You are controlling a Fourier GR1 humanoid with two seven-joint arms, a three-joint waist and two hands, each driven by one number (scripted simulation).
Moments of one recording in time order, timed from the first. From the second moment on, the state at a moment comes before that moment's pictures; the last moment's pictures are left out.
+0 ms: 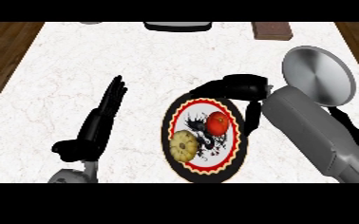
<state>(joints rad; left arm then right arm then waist) -0.07 0.18 -0.27 -1.54 0.14 0.14 -0.14 -0.80 -0.43 0.70 -0.93 0.40 0.47 -0.67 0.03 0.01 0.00</state>
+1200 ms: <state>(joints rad) -0.04 0.13 -0.22 -1.57 0.08 0.11 -0.11 -0.80 -0.21 0.62 -0.63 0.66 0.38 -0.75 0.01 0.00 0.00</state>
